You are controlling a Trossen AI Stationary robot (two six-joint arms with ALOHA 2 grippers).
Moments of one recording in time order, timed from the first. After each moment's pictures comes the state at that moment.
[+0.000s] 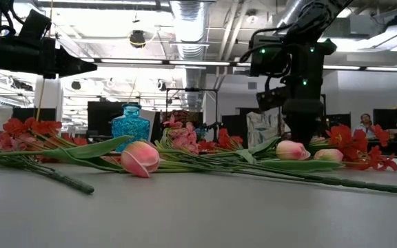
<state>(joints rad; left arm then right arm) 0.04 0.00 0.01 0.09 -0.56 0.24 -0.15 1.66 0.95 -0.70 0.07 0.23</state>
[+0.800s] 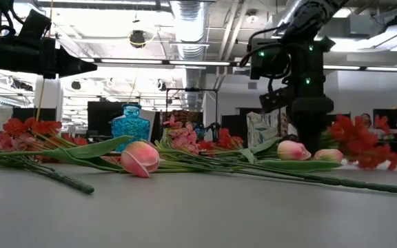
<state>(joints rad) 0.04 0.00 0.01 0.09 -0.56 0.24 -0.15 1.67 1.00 -0.84 0.05 0.17</state>
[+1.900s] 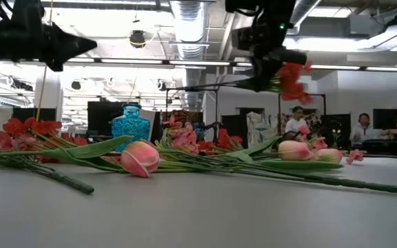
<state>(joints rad) 0.04 0.00 0.02 0.23 -0.38 0.10 -0.12 1.67 1.47 -1.04 0.46 -0.63</state>
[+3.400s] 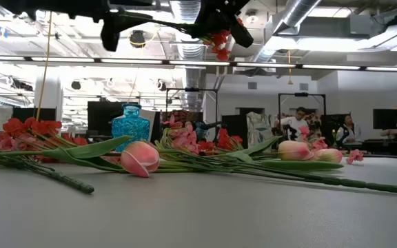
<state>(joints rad) 0.05 0.89 0.56 0.31 -0.15 -0.39 0.03 1.67 1.47 -0.30 0.60 -1.50</state>
